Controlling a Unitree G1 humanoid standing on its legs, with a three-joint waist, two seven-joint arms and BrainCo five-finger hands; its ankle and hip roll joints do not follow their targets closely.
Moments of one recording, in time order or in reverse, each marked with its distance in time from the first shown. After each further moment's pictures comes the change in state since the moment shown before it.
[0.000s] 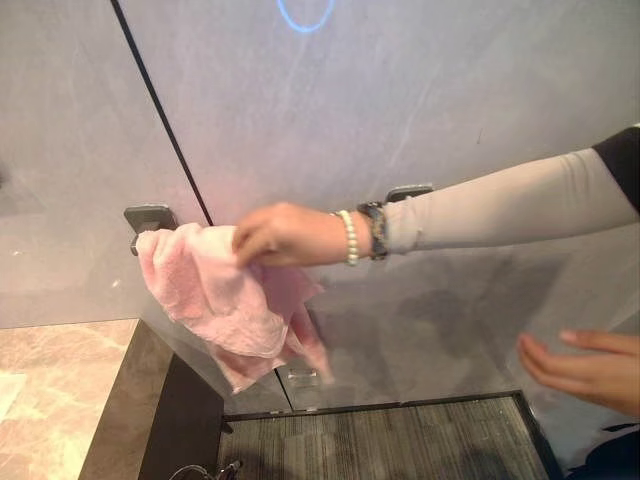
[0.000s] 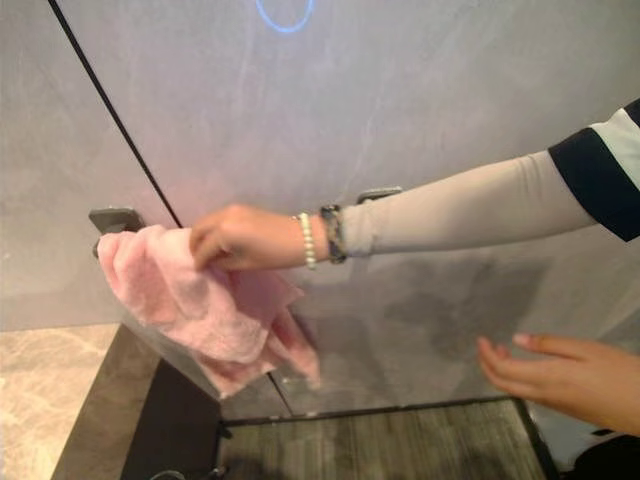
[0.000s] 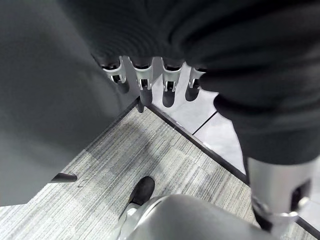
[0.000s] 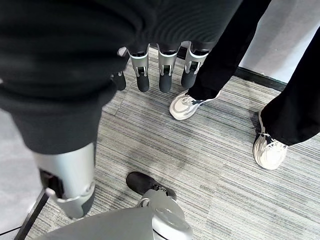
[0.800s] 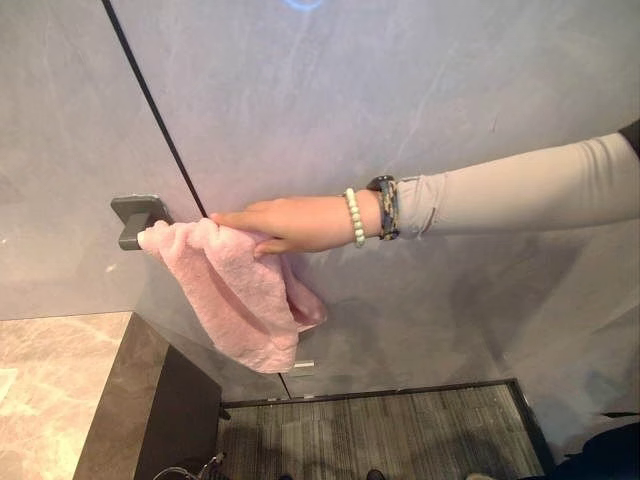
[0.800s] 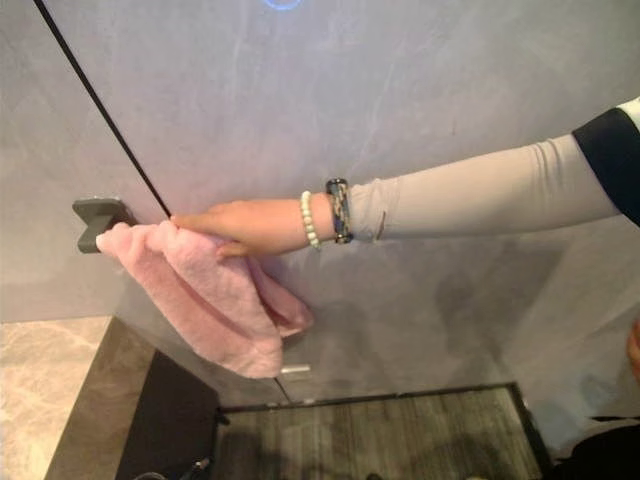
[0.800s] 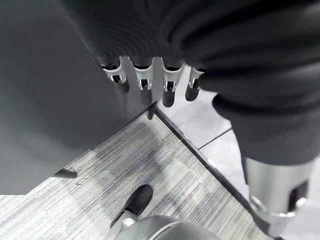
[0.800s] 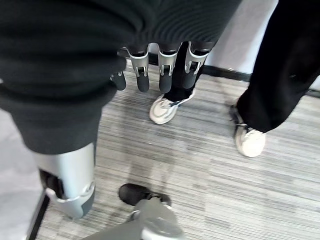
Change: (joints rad) left arm 0.078 0.056 0.092 -0.146 -0.081 -0.012 0.014; right arm 0.054 -0.021 -0.107 -0.033 0.094 -0.015 -0.021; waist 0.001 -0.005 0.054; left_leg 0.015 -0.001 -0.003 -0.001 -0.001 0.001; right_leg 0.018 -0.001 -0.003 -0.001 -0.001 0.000
